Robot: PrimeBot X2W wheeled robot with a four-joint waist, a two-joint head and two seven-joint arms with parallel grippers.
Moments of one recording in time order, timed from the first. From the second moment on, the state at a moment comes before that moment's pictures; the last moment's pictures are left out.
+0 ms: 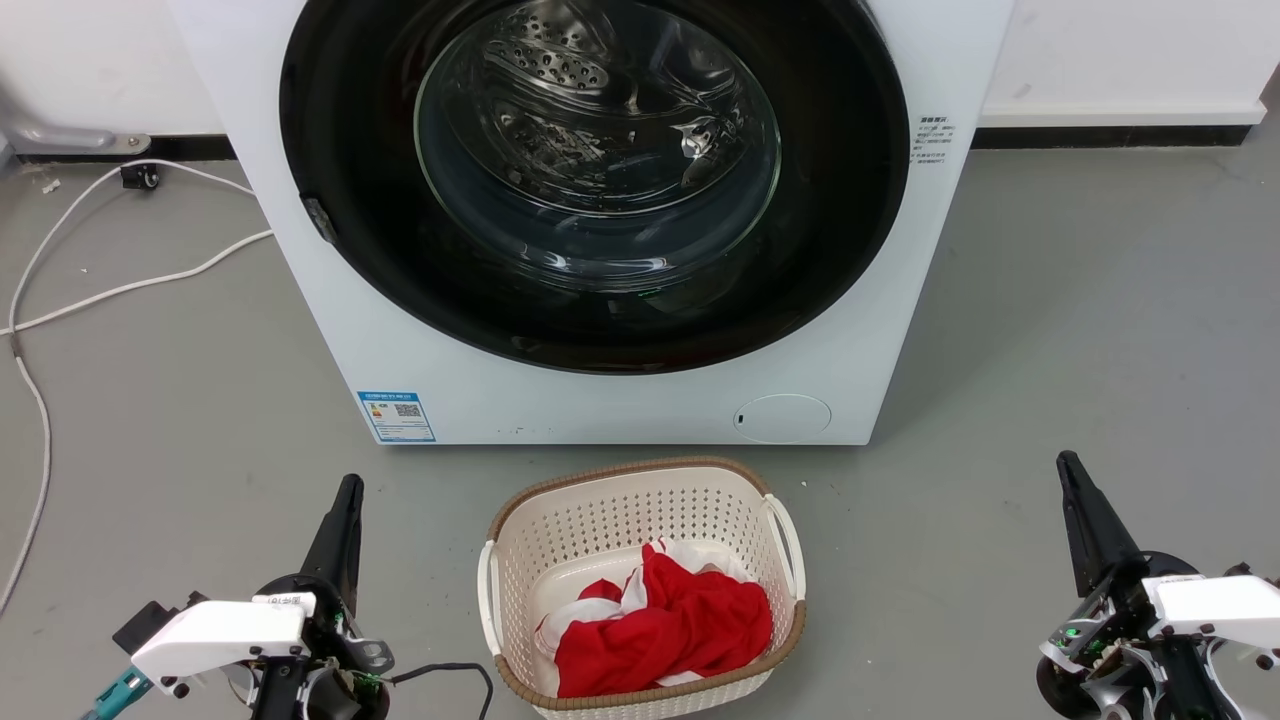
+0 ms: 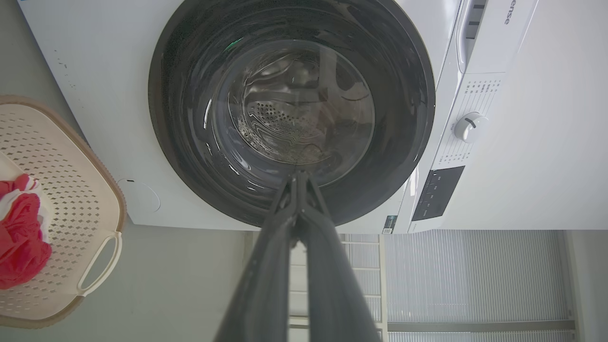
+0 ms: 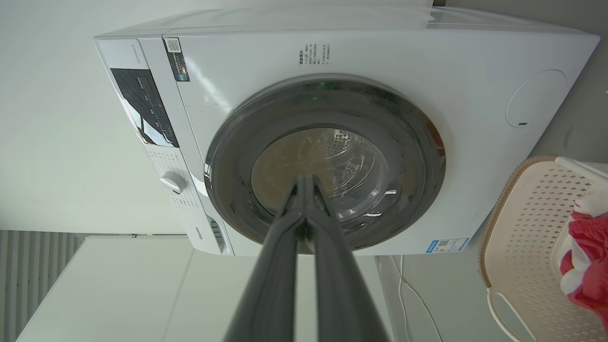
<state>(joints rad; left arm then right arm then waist) -0.10 0.06 0.10 0.24 -1.62 -0.13 0.10 -0.10 -0.06 -0.10 0.24 1.62 0.13 0.11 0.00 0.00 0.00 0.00</state>
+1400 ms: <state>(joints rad) -0.09 0.05 0.06 0.13 -1.13 -0.13 -0.03 -0.06 -0.05 -0.05 0.09 0.99 0.13 -0.03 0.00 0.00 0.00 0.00</state>
